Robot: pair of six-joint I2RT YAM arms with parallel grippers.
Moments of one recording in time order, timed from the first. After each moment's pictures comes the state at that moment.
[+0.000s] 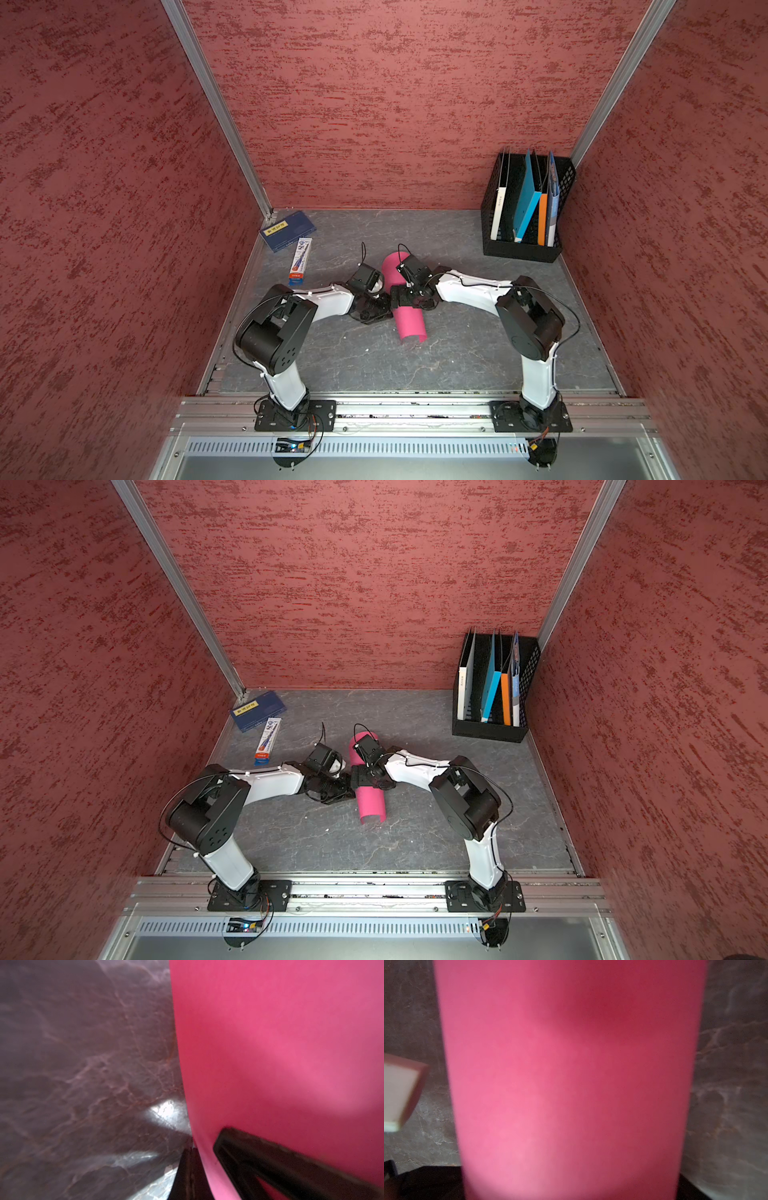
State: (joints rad) left arm -0.52 1.73 0.85 -0.25 0.44 -0.77; right arm 0.76 1.98 1.34 -0.51 -0.07 0.71
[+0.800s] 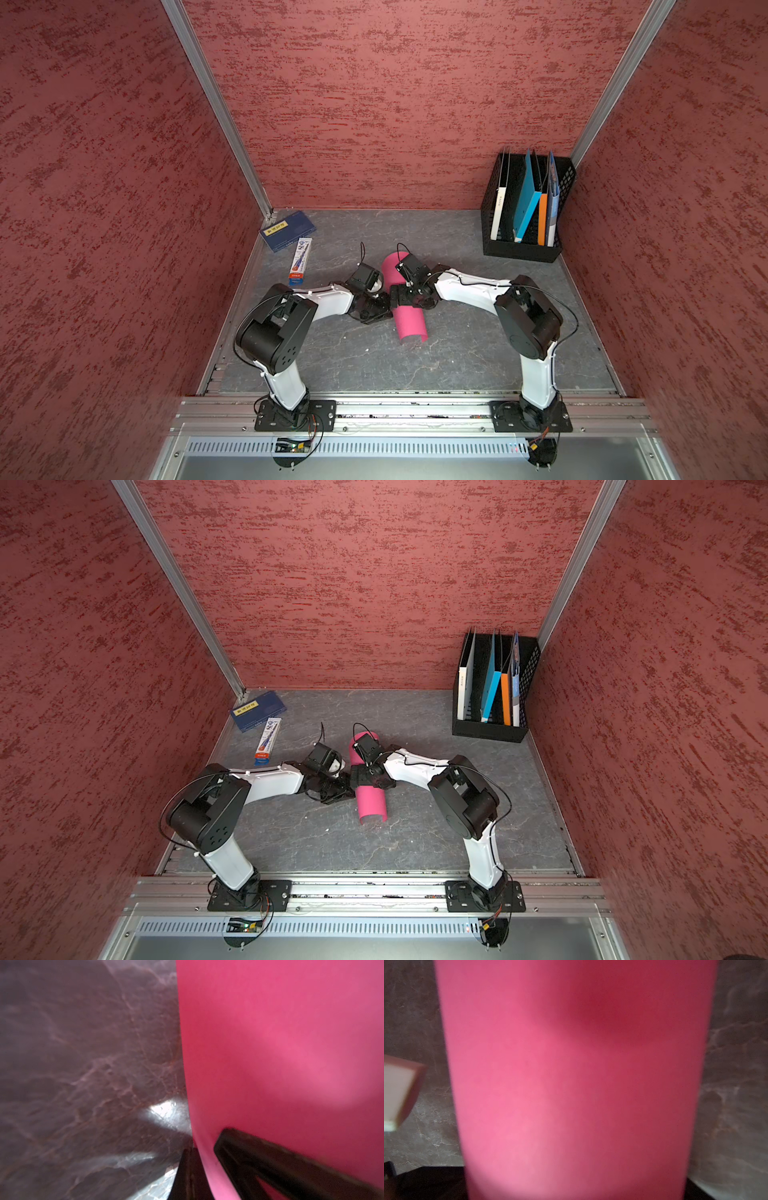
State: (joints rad) left arm -0.51 1.74 0.85 -0.23 0.45 -0.78; right arm 0.76 1.99 1.35 -0.52 -0.08 0.70
